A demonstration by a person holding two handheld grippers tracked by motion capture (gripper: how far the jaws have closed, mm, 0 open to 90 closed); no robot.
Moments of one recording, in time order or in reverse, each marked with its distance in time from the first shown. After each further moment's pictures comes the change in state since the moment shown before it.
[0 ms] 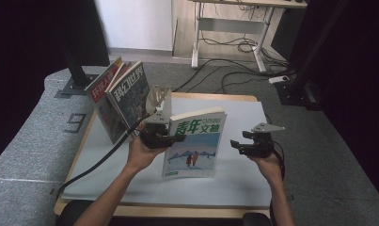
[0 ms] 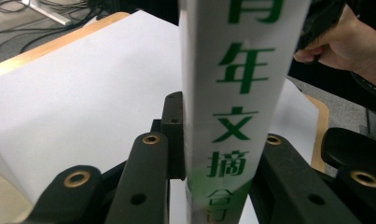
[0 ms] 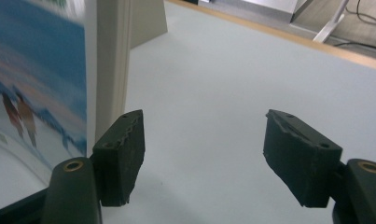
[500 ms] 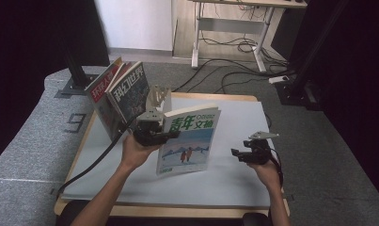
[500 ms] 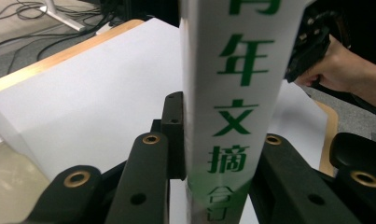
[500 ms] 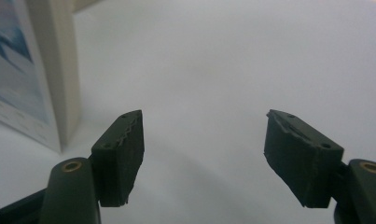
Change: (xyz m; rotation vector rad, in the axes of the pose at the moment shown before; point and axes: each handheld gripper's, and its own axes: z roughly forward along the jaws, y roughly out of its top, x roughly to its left) left arm 0.007 0.001 -0.018 -0.026 0.044 -0.008; right arm -0.008 -0.037 0.020 0.114 -0.050 0.044
